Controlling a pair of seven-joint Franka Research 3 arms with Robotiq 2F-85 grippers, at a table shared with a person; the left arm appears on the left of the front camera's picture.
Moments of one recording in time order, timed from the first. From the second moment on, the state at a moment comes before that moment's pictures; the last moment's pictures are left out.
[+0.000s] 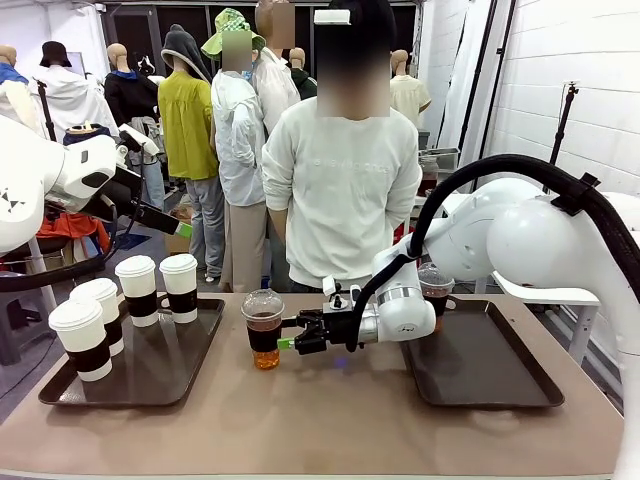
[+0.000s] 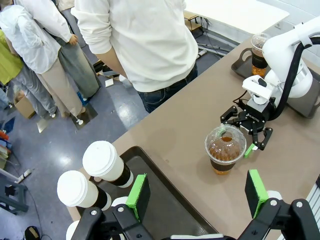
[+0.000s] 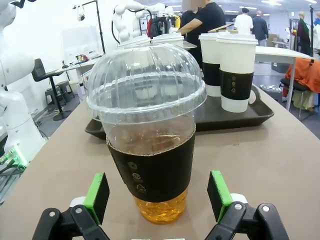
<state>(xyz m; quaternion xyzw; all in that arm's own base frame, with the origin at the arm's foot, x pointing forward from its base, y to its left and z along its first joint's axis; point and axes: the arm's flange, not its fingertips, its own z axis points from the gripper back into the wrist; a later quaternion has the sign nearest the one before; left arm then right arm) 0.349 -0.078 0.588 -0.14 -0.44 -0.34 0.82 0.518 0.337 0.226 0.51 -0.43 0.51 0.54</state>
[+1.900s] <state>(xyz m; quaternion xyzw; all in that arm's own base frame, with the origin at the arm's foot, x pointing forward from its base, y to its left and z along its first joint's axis) 0.349 -0.078 0.588 -0.14 -0.44 -0.34 0.82 0.516 0.378 0.223 0.54 -0.41 0.50 0.53</state>
